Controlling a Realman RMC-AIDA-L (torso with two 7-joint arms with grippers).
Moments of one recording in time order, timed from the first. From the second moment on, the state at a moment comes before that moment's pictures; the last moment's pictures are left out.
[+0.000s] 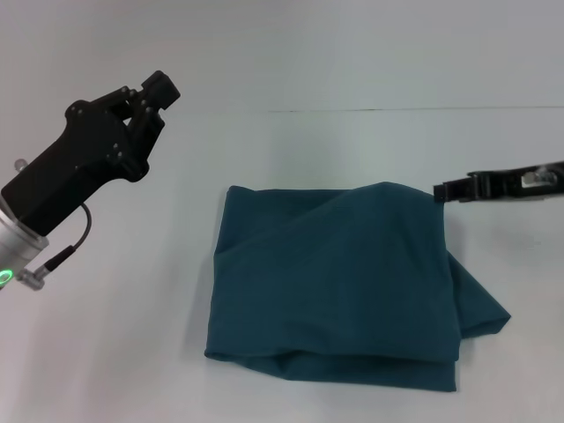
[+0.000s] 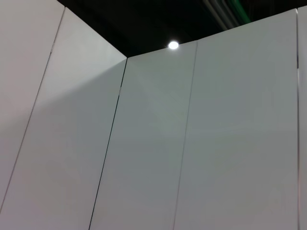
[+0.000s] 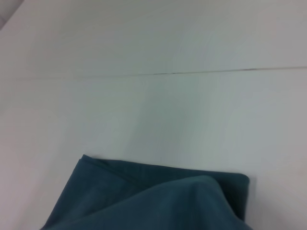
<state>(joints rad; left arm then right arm) -0.46 -2.16 0.62 0.49 1.37 1.65 -1.04 0.46 2.09 -1.15 -1.34 -2.40 -1.27 2.78</state>
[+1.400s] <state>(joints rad) -0.43 -2.16 0.61 0.47 1.36 1.71 -1.04 0.63 2.08 -0.91 -0.91 -2.29 -1.18 2.46</state>
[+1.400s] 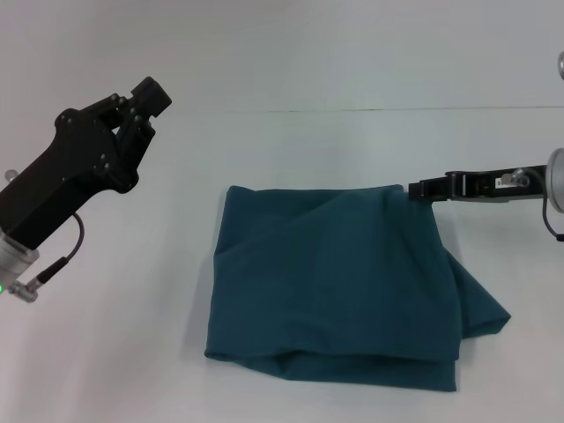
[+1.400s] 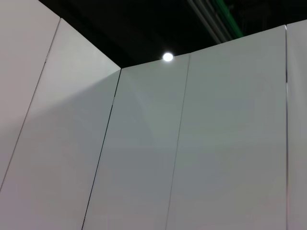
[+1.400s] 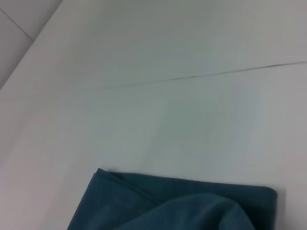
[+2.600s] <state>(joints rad) -0.43 -2.16 0.61 0.47 1.36 1.72 -1.04 0.44 2.09 -1.13 -1.25 -2.33 -1.20 2.63</state>
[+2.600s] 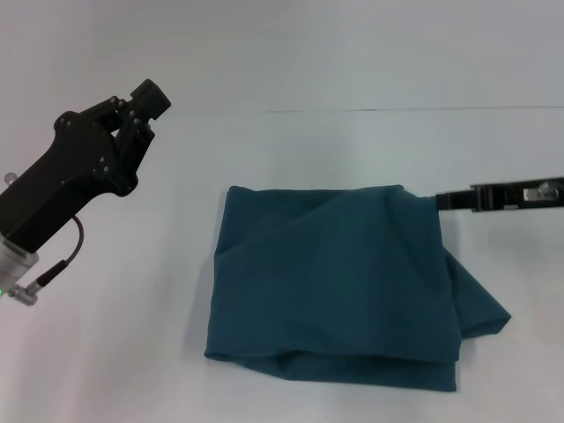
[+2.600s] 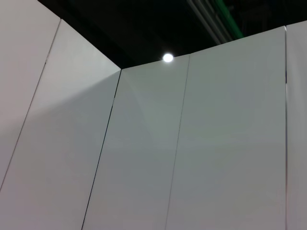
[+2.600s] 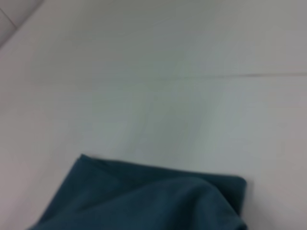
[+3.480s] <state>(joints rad) -0.43 -2.16 0.62 0.46 1.36 1.73 -1.04 0.55 2.09 -1.17 -1.02 -2.46 -1.04 2.53</state>
